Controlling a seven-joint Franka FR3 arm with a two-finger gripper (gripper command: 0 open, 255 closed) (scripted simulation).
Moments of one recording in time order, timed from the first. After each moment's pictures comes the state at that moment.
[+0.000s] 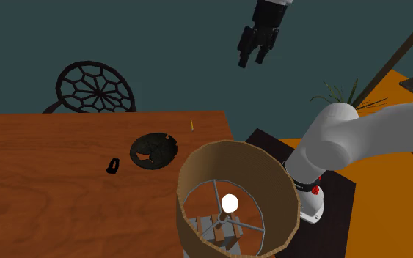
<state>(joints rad) 0.01 -0.83 -0.06 -2.40 0.07 1.58 0.12</state>
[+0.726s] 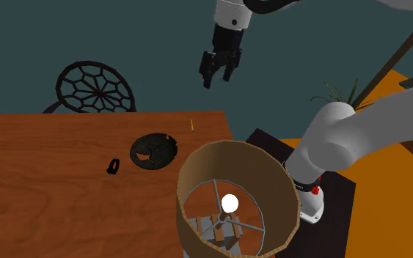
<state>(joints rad) 0.08 -0.64 0.09 -2.43 0.15 1.81 0.23</state>
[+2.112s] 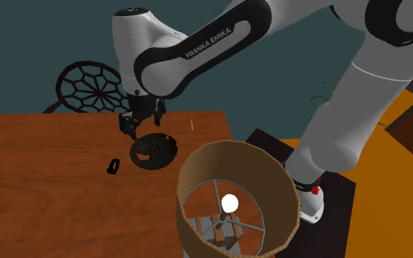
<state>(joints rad) 0.18 0.08 0.37 -2.14 0.00 2.23 0.56</state>
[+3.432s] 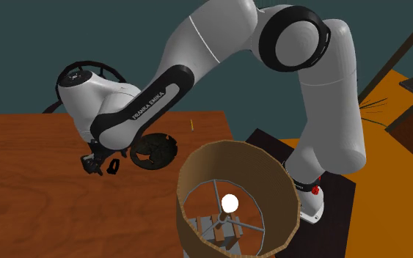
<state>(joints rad) 0.36 0.61 0.33 -1.74 -0.25 2.30 0.77</state>
